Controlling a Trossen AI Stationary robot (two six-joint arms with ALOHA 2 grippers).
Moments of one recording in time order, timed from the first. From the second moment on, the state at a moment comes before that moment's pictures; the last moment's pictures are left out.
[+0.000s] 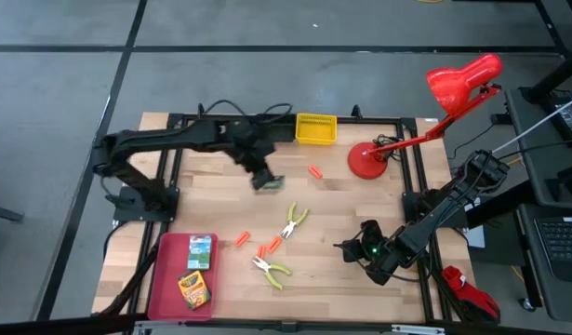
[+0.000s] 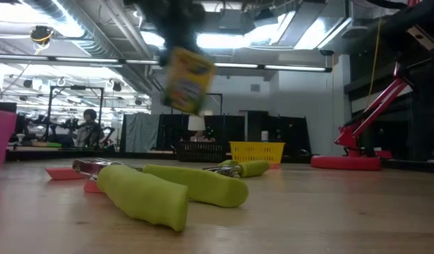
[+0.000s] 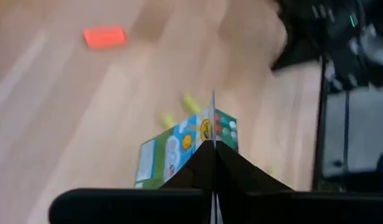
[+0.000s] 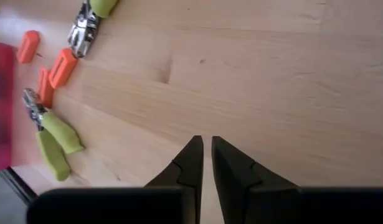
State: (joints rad) left arm 0.26 1.49 1.31 -0.72 0.35 -0.35; right arm 0.81 1.51 0.70 -0.40 0.53 2.13
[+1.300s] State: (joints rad) left arm -1.02 1.28 1.19 -0.96 -0.23 -1.97; right arm 0.81 1.51 0.70 -0.28 0.53 2.10
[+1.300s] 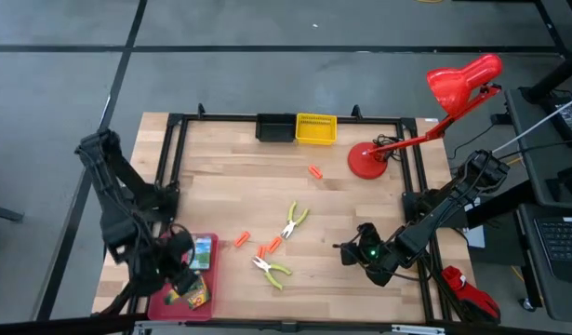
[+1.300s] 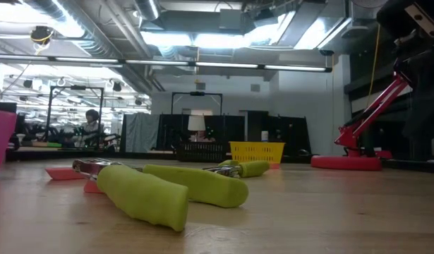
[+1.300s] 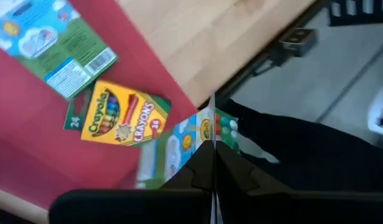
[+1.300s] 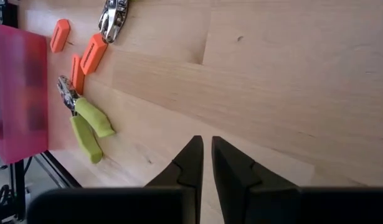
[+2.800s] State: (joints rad) left arm -0.93 0.92 0.74 -1.07 -0.41 -2.04; right arm 0.82 1.51 0.75 -0.24 0.49 2.07
